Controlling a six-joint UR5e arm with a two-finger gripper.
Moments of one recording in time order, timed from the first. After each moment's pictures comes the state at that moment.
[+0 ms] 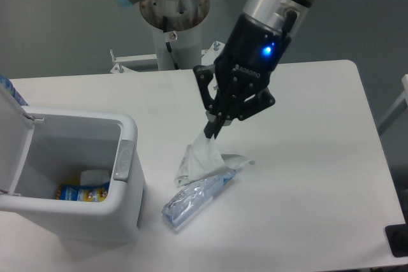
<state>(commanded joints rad) 2.53 -1.80 -1.20 -1.35 0.83 0.33</state>
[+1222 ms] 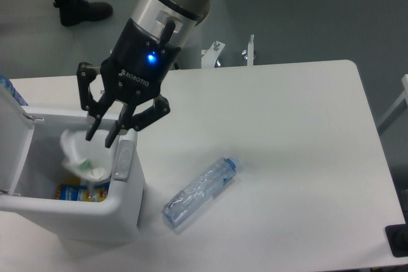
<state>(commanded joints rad) 2.35 -1.77 -1.33 -1.14 0.84 0.19</state>
